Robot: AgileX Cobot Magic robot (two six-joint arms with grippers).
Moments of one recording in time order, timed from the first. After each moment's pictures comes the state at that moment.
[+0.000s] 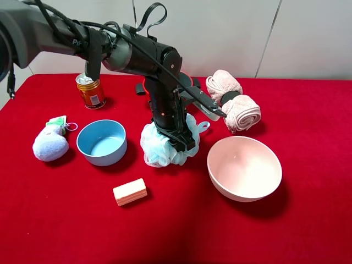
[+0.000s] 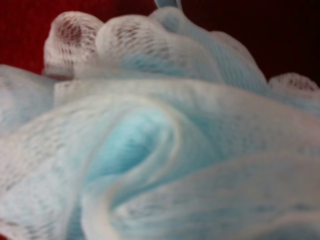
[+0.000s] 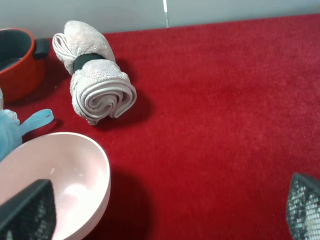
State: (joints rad) left arm -0.72 2.26 -1.58 -0.03 0.74 0.32; right arm 0.08 -0.01 -0.50 -0.01 1.03 0.09
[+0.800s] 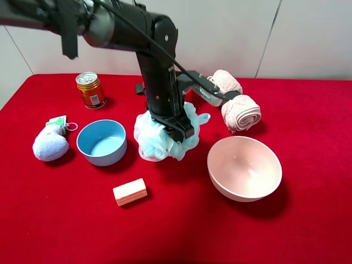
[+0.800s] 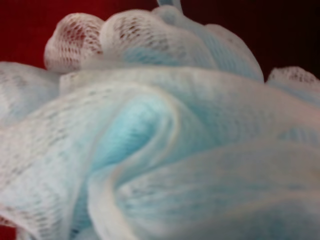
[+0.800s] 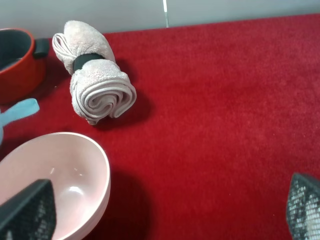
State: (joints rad) left arm -0.72 2.14 -1.59 -0.04 0.86 0.31; right arm 0.08 -0.01 -0.50 -0.01 1.03 0.09
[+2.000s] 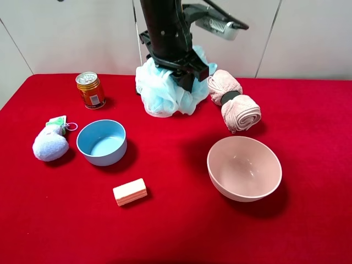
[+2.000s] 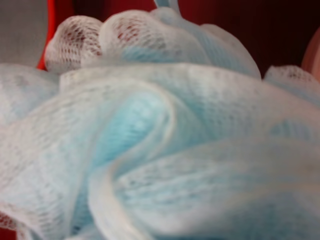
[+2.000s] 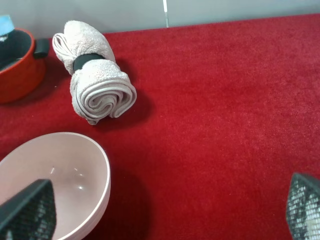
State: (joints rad) left arm -0.72 2.11 -1.96 0.02 1.17 0.17; right arm 0.08 -0.01 -0.50 -0.01 1.03 0.09
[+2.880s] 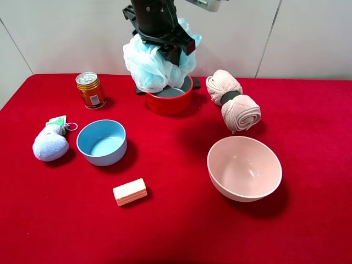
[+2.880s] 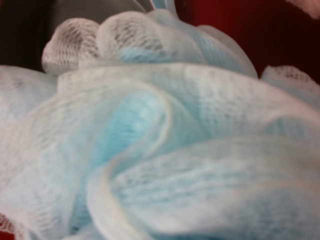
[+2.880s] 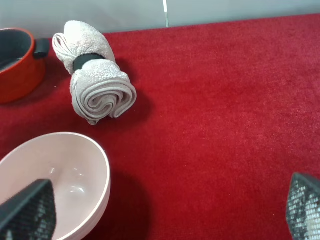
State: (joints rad) left arm -0.65 2.11 -2.05 0.11 1.15 0.13; right arm 0.08 -0.01 -0.50 -0.01 1.03 0.09
